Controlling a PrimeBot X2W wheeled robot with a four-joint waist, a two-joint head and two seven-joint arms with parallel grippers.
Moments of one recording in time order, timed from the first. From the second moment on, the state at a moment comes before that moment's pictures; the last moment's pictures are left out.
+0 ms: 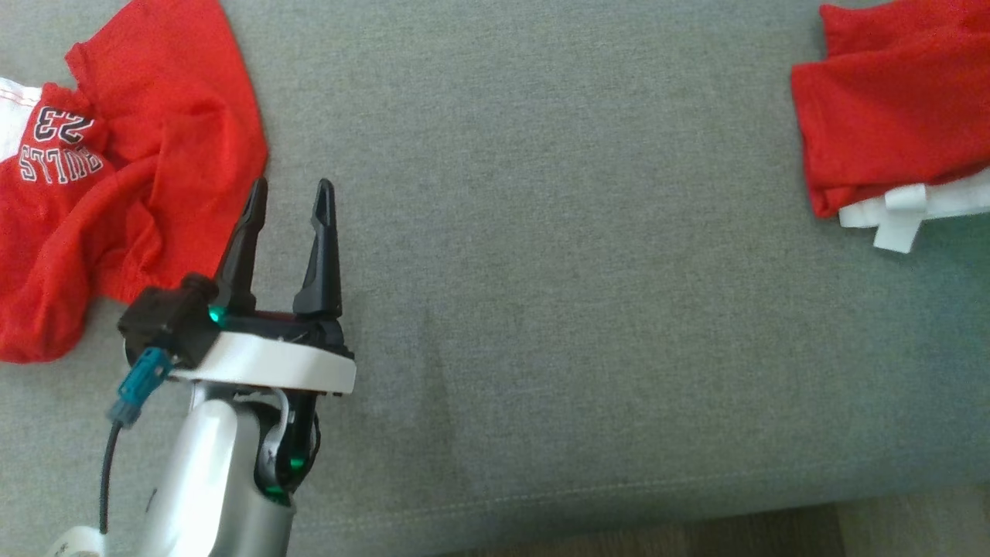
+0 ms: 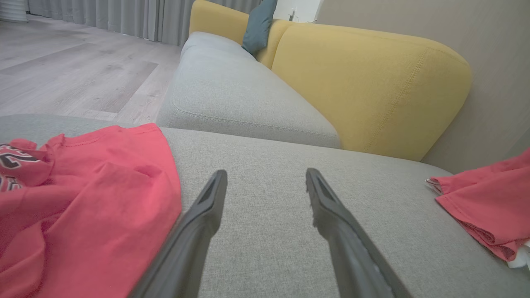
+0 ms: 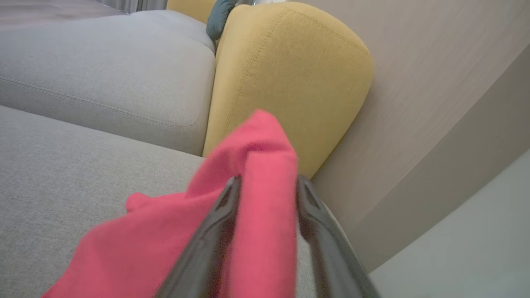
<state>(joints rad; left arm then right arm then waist) -0.23 0.05 -0.19 0.09 -0.28 -0.04 -0.25 -0.60 -0.40 -0.17 0.46 -0.11 0.13 -0.07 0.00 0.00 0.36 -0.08</state>
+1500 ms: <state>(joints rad) -0.04 0.05 -0.21 0.13 -0.34 0.01 -0.25 -0.11 -0.05 0.06 0.25 0.13 0.13 -0.25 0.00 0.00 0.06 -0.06</state>
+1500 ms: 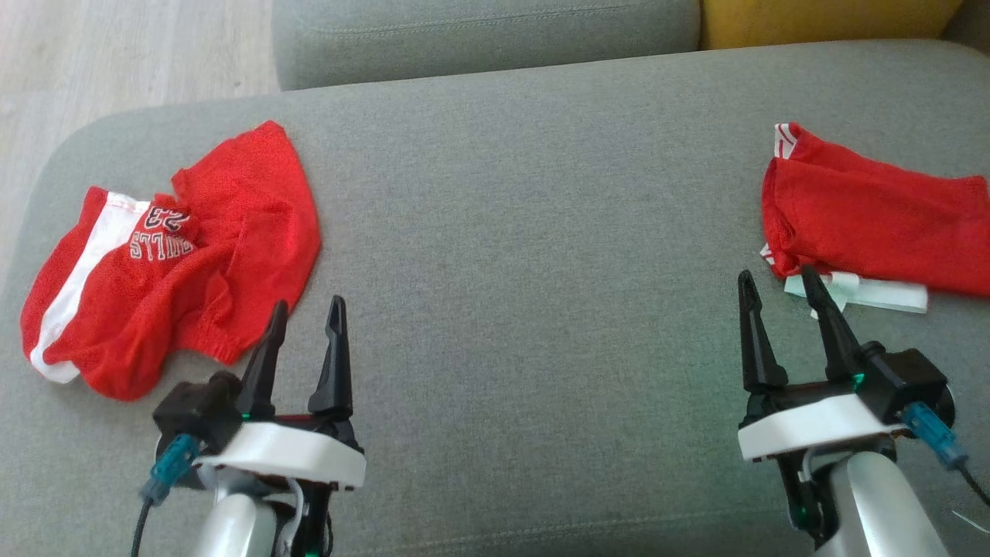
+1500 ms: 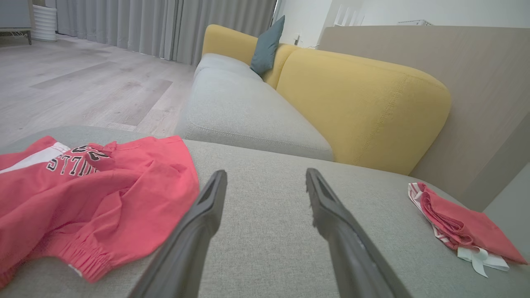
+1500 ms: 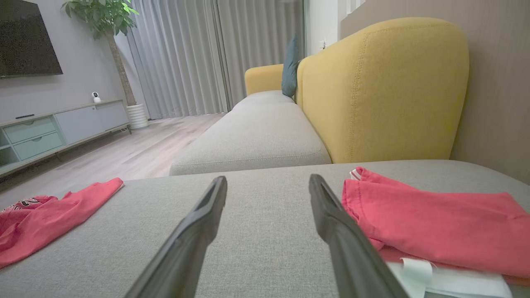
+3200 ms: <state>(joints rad) -0.02 0.05 -0.12 0.12 -0.34 0.03 -0.25 -0.09 -0.05 0.20 0.25 0.15 0.13 -0.25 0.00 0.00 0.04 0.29</state>
